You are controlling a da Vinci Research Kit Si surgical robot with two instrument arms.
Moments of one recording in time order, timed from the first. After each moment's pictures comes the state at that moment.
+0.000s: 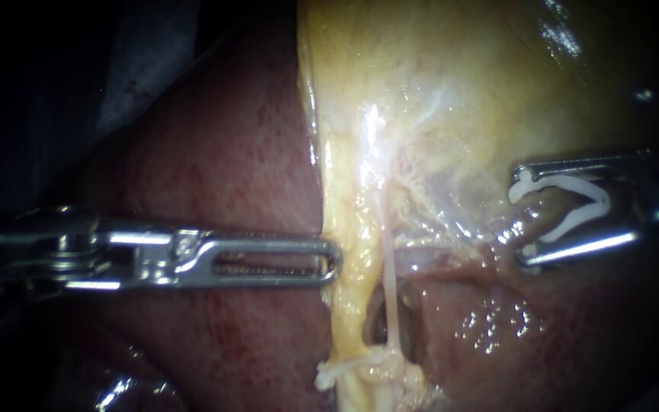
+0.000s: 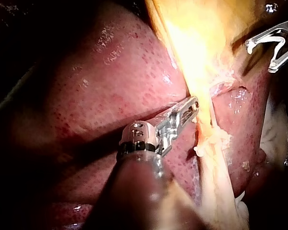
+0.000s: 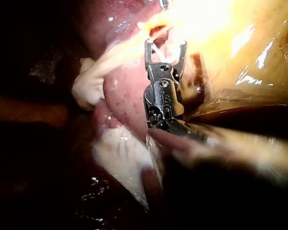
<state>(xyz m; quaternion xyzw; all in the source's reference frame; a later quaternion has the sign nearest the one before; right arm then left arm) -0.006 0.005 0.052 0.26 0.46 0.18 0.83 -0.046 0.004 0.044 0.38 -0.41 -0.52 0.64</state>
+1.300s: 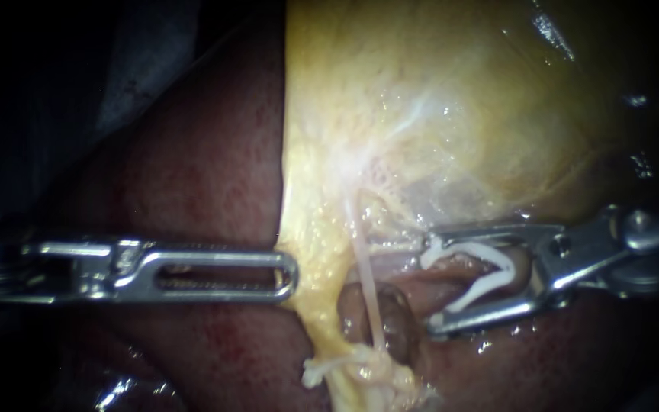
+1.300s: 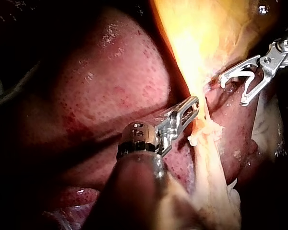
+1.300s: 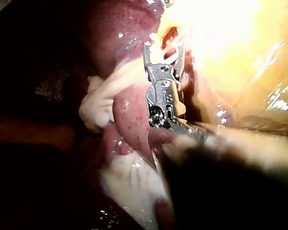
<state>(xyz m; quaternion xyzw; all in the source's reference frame) 0.002 -0.003 0.057 0.32 0.45 0.14 0.82 -0.042 0.003 0.038 0.39 -0.41 -0.53 0.64</state>
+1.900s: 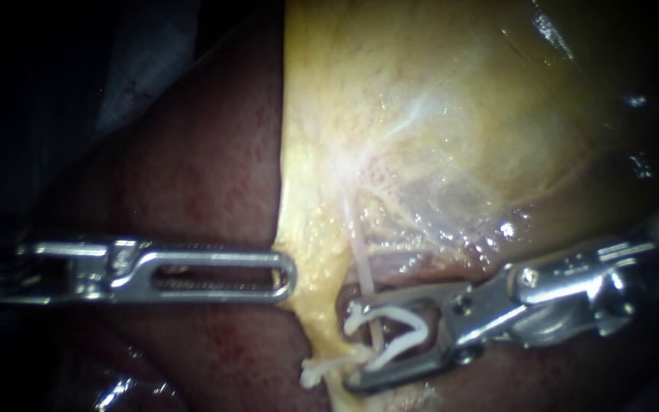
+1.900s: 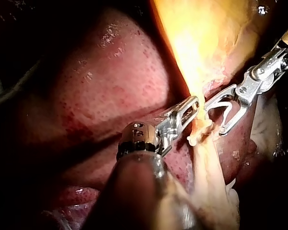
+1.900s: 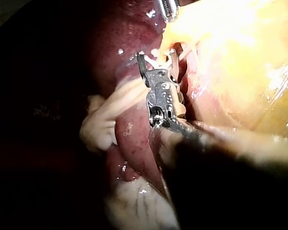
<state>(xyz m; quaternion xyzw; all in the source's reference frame) 0.007 -0.008 0.062 0.35 0.43 0.12 0.82 -0.042 0.003 0.038 0.39 -0.41 -0.53 0.64</state>
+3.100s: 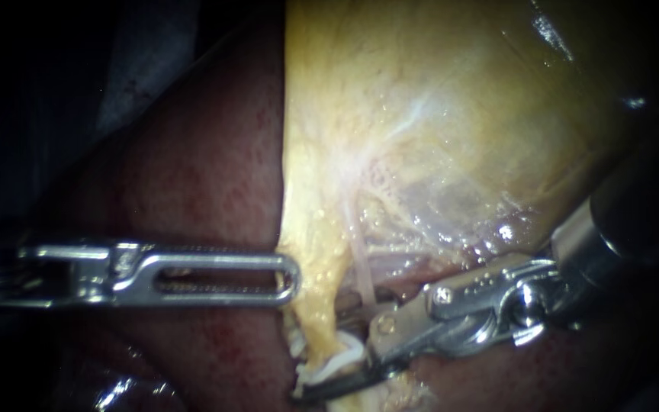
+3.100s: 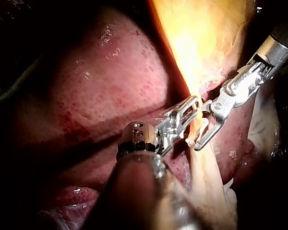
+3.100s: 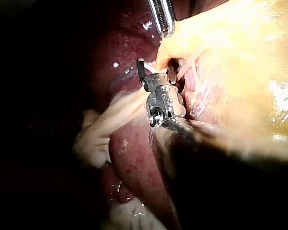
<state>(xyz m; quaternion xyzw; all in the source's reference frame) 0.012 -0.009 0.066 0.36 0.42 0.10 0.83 -0.042 0.003 0.037 0.39 -0.41 -0.53 0.64</state>
